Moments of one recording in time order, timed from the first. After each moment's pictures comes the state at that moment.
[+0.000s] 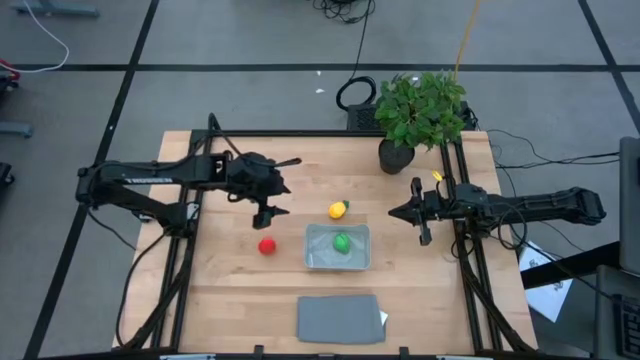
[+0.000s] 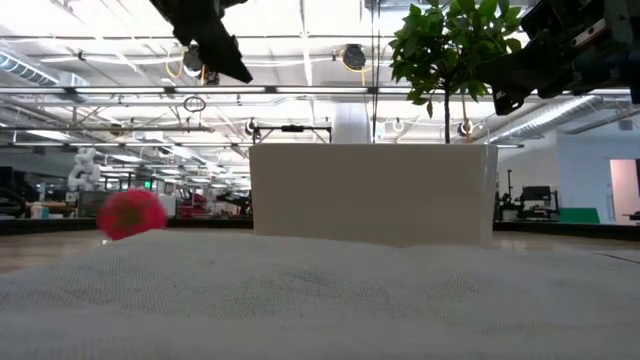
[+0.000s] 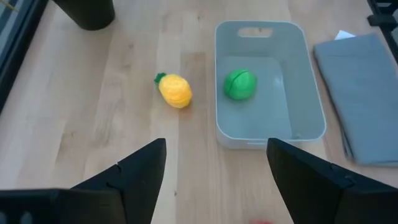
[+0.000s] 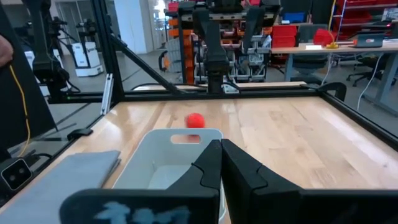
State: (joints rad) left arm 0.12 1.23 1.08 -0.62 0.12 0.08; right arm -0.03 0.50 0.13 0.32 -0.10 0.06
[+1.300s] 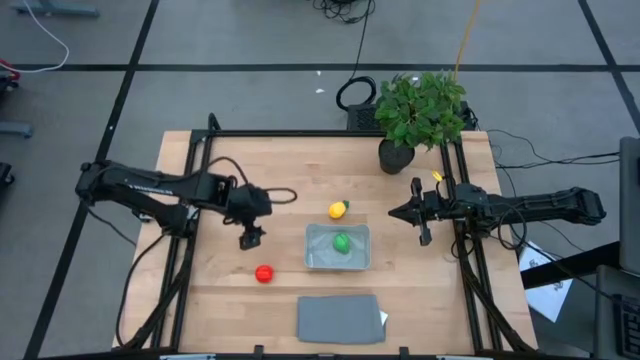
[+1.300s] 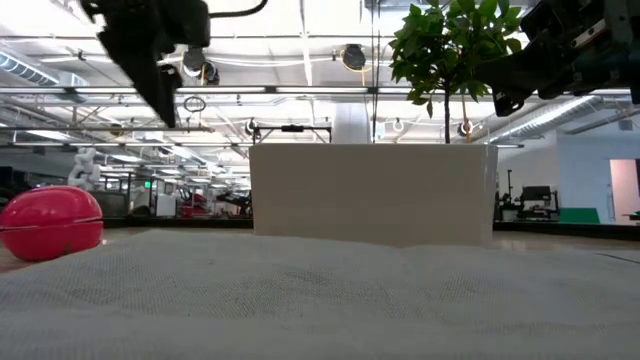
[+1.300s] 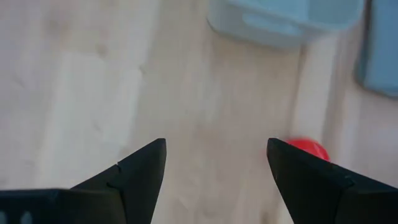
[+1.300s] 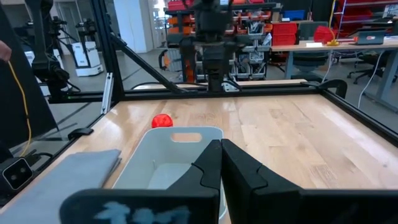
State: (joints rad) left arm -0.07 1.23 0.98 -0.90 0.02 -0.29; right arm -0.03 0.50 0.13 0.31 -0.10 0.07
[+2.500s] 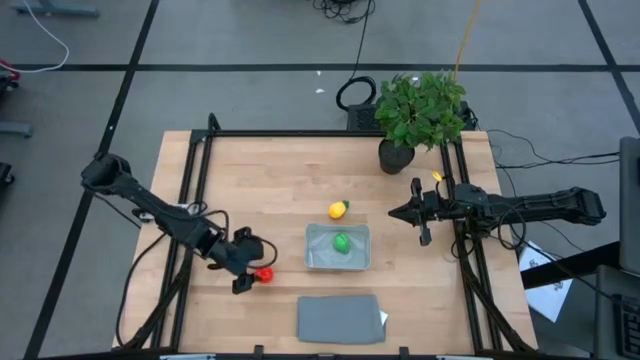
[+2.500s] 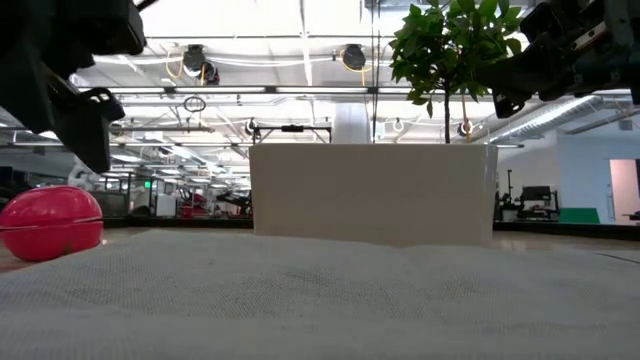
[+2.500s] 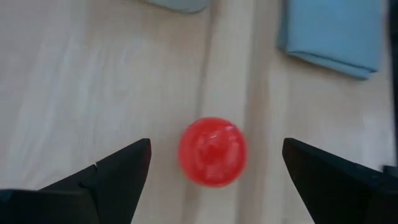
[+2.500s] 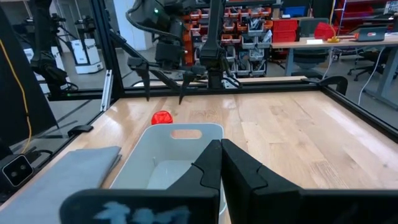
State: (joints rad) left arm -0.53 1.24 0.68 -0.42 -0.13 -0.67; right arm -0.03 0.50 0.13 0.30 -0.10 0.07
